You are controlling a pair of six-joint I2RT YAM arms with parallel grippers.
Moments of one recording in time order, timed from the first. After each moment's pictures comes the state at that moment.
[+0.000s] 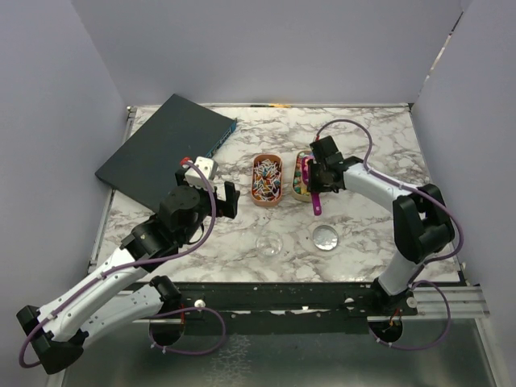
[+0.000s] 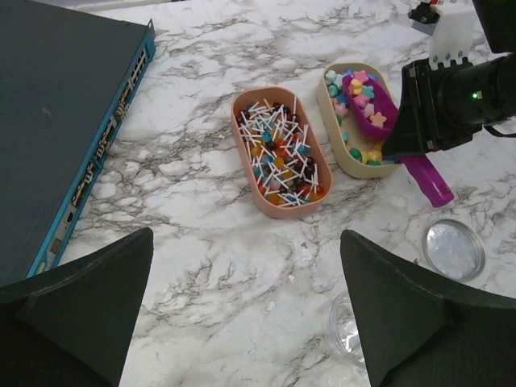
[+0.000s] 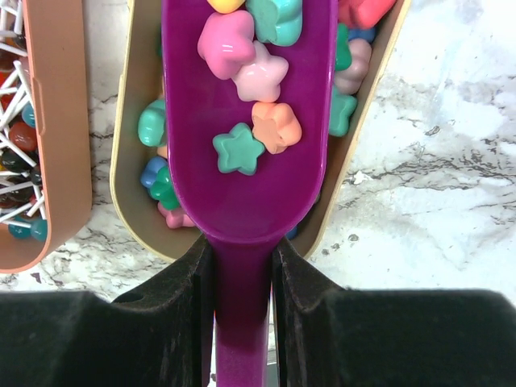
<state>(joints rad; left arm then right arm) -0.83 0.75 0.81 -0.34 -0.41 -0.23 0.45 1.72 1.15 -0.44 0.10 0.35</state>
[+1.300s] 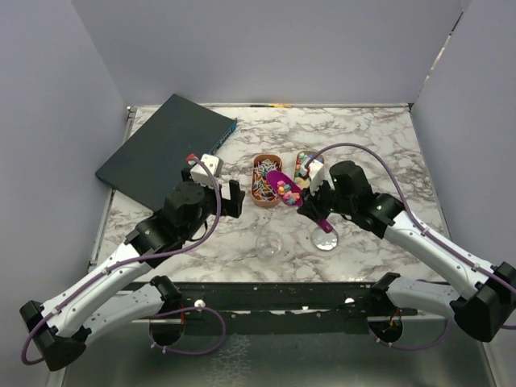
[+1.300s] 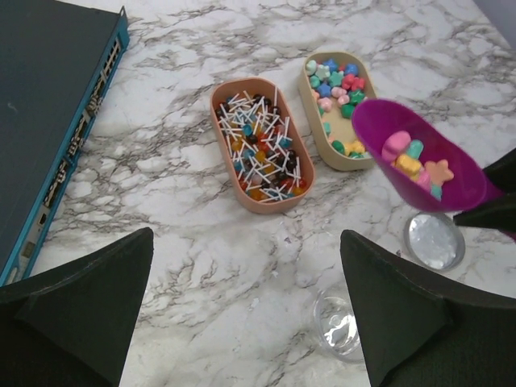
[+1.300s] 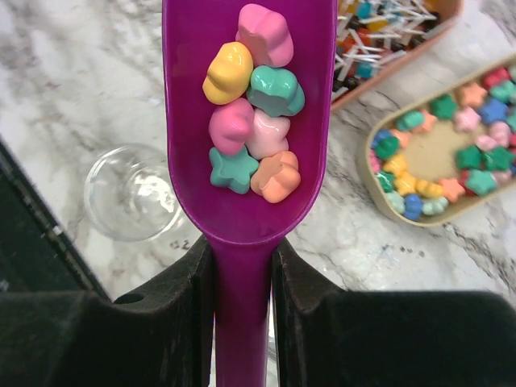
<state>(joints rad) -0.82 0.78 0.82 -0.34 -0.37 -0.26 0.67 1.11 0.90 -0.43 -0.18 -0.11</state>
